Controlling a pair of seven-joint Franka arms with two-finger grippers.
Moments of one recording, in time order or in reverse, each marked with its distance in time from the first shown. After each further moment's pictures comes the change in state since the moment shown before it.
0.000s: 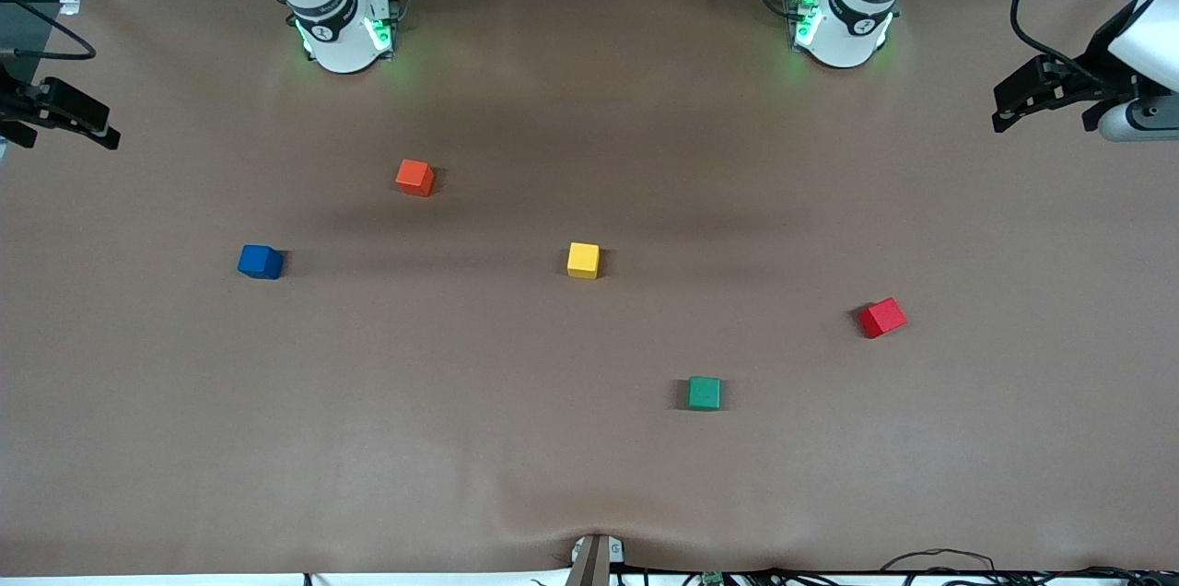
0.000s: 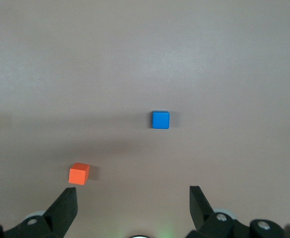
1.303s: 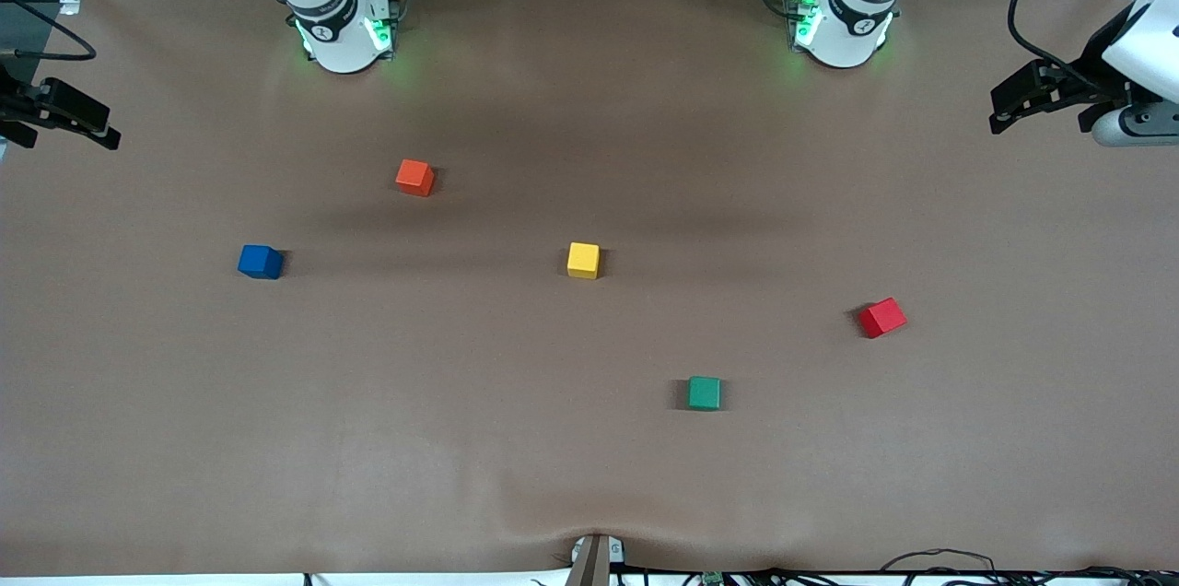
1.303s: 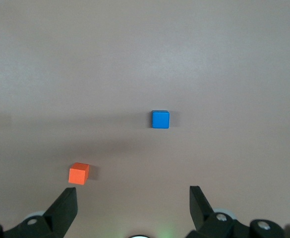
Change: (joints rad) left arm 0.002 0.000 0.001 -0.017 0.000 -0.004 0.000; right arm 0.000 0.000 -0.001 -0.002 0.000 0.000 0.000
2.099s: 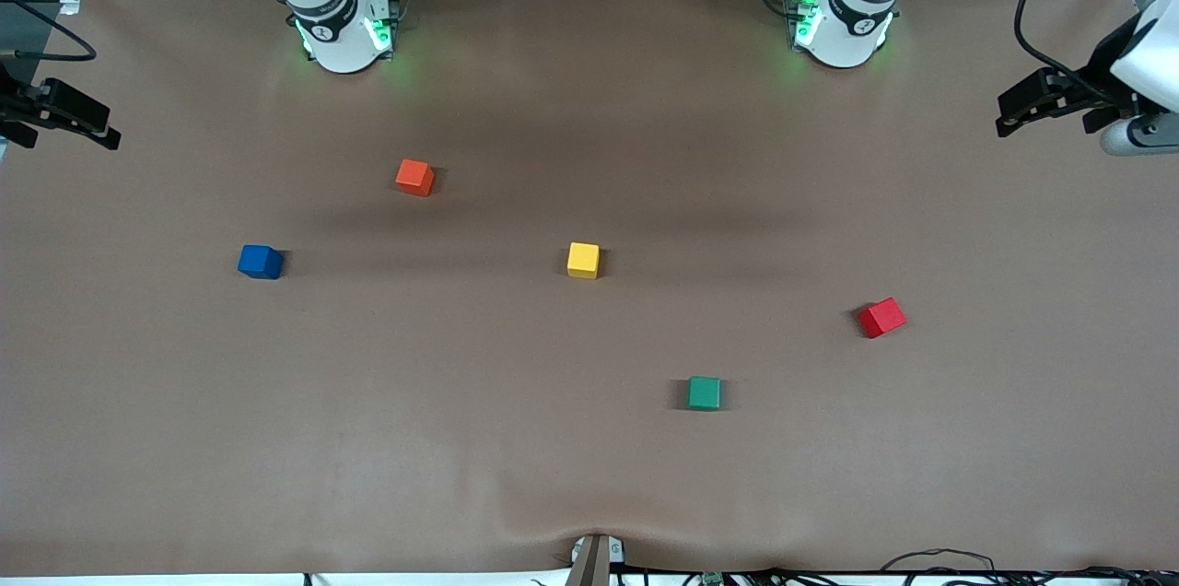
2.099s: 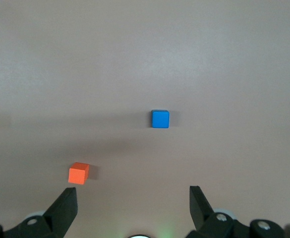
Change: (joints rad) left arm 0.032 0.000 0.003 -0.025 0.000 0.001 -0.002; right arm 0.000 0.000 -0.001 -0.002 0.000 0.000 0.000
